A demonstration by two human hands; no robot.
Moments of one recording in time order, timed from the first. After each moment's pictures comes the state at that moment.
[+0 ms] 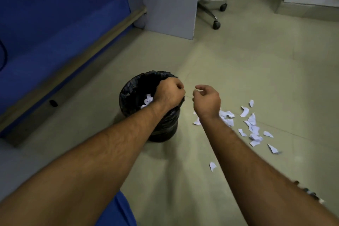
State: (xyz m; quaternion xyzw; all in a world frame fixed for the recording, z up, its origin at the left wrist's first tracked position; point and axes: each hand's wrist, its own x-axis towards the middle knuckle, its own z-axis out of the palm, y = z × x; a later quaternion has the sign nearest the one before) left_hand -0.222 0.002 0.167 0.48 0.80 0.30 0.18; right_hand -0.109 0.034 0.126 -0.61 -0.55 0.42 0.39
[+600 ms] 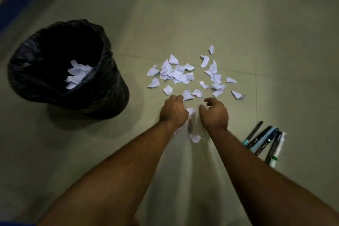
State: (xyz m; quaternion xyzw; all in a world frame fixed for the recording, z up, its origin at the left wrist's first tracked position) left_hand -0.032 -0.010 -0.051 0.58 0.76 0.06 0.30; right_hand 0.106 0.000 -0.077 -0.74 -0.54 0.32 0.22
